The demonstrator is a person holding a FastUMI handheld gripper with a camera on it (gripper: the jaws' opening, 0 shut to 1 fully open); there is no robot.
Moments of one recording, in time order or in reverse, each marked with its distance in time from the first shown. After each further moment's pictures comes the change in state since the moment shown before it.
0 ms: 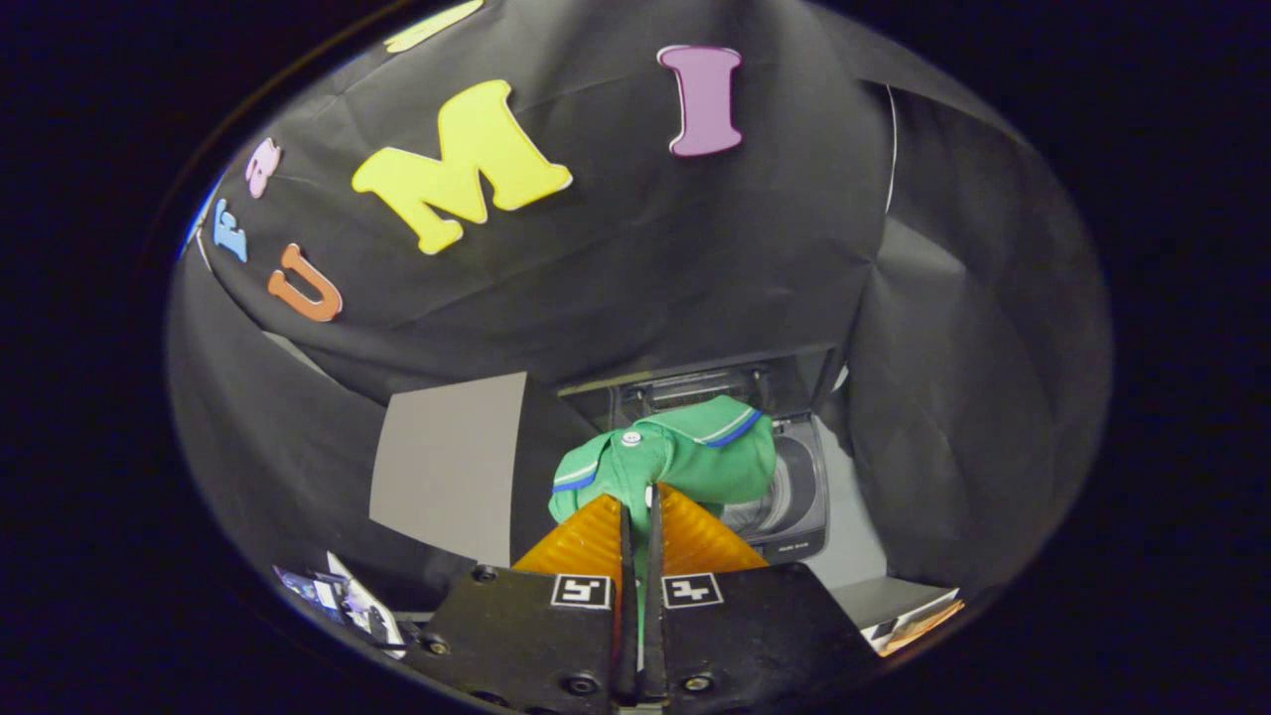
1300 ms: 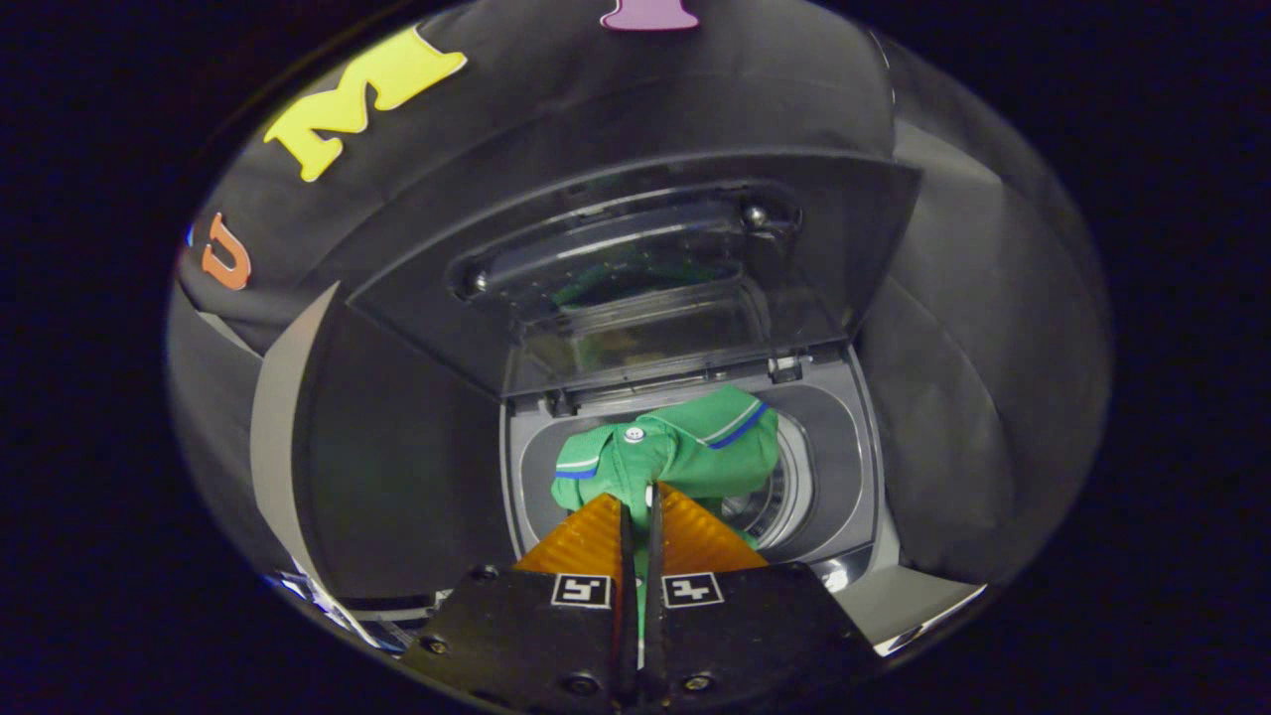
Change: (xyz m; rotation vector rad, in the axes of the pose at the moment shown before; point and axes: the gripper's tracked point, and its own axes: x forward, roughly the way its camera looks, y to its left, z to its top) arm 0.236 -0.089 -0.075 0.025 0.095 -0.079
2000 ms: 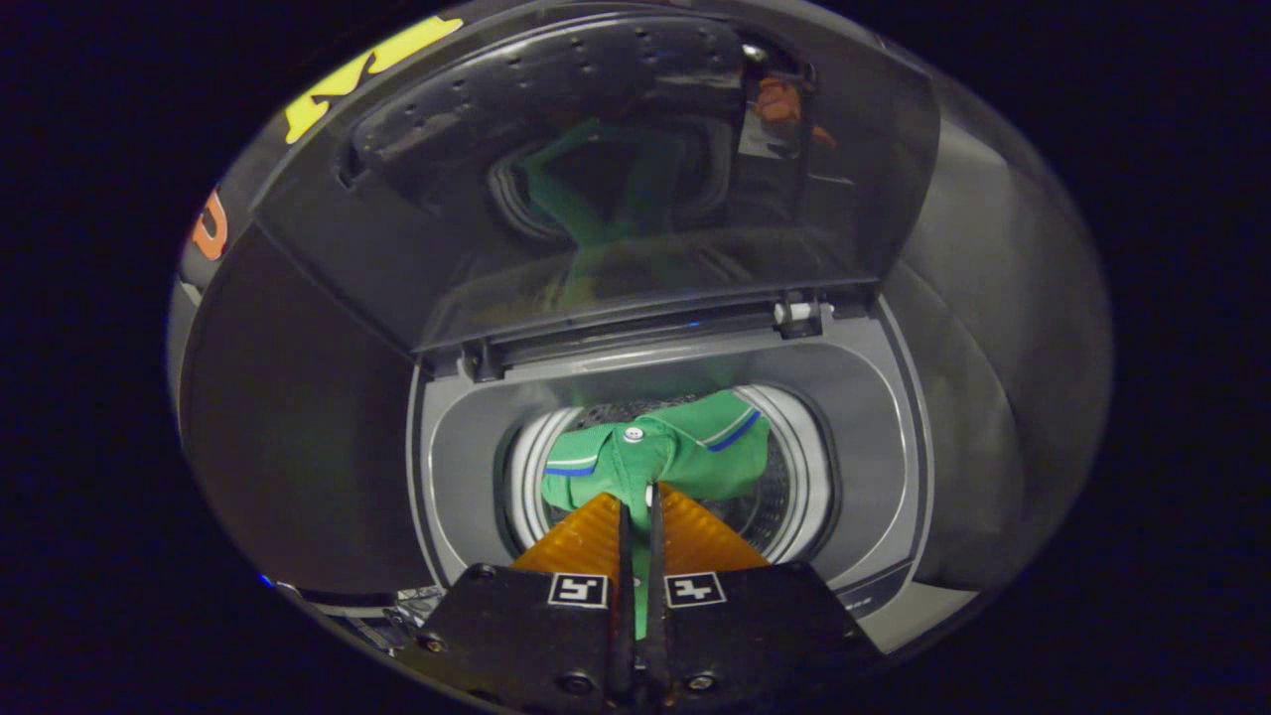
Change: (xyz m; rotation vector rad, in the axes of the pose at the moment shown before) arm 0.089 -0.030 -0.036 -0.009 -0.013 -0.064
